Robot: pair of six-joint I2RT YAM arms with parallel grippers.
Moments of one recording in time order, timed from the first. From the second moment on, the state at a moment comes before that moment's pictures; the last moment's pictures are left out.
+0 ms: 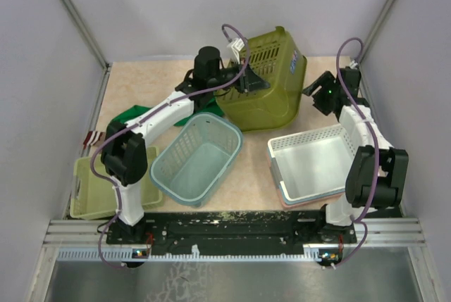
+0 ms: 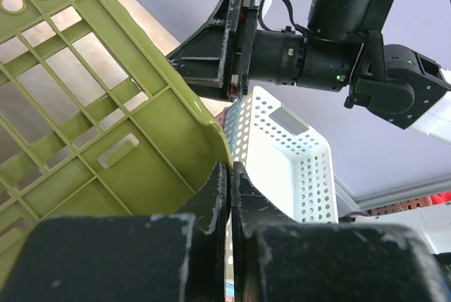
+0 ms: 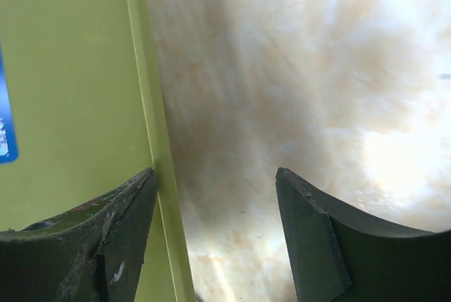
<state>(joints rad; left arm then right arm) -0.62 1.91 1.66 0.17 0.63 -0.63 -0.10 1.53 1.13 -0.24 -0.21 0.74</state>
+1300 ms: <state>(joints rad) -0.63 2.06 2.03 0.06 0.63 -0.65 -0.01 1.04 1.14 -0.66 0.12 0.50</state>
